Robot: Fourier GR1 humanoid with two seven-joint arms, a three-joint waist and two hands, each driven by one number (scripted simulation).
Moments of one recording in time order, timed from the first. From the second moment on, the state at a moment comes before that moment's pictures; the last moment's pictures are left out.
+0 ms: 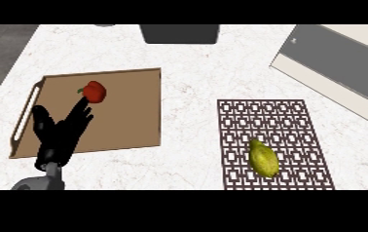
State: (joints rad) left arm -0.04 0.22 0.06 -1.39 0.16 0.00 0.31; right arm -1.04 -0.60 -0.41 -1.22 0.90 0.28 0.73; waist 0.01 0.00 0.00
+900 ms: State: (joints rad) left arm -0.05 0.19 0.06 -1.38 0.14 -0.01 0.29; right arm -1.11 -0.71 -0.41 -0.72 0.93 -0.01 0.41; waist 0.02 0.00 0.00
